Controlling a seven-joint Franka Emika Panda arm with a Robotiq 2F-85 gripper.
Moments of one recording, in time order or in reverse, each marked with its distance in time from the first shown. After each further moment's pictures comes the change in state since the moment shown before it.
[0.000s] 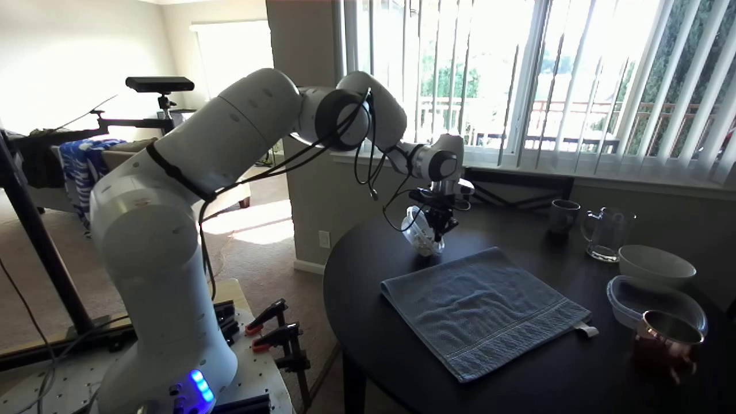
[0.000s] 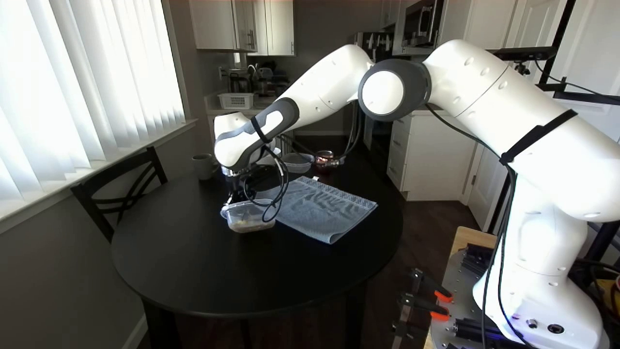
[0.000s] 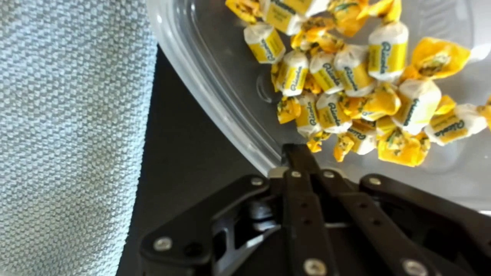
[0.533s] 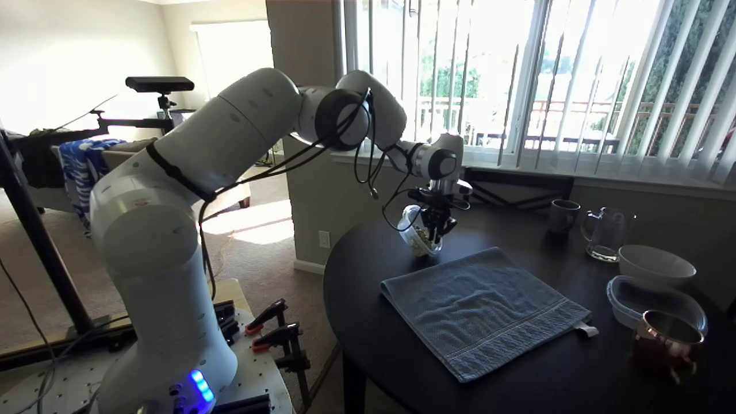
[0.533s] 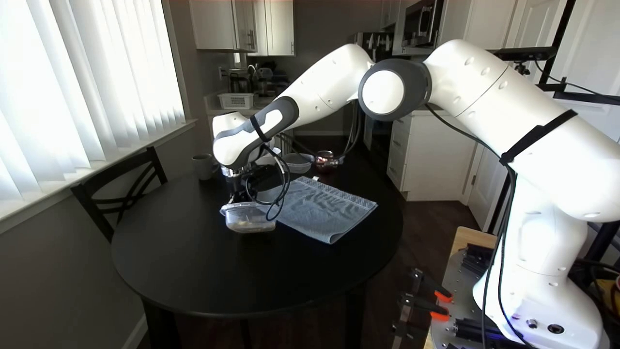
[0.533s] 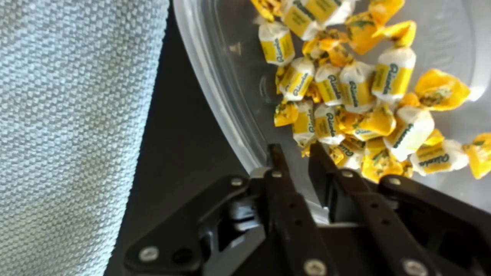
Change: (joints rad) arm -0.001 -0.001 0.010 0.007 0.000 -0.065 -0.060
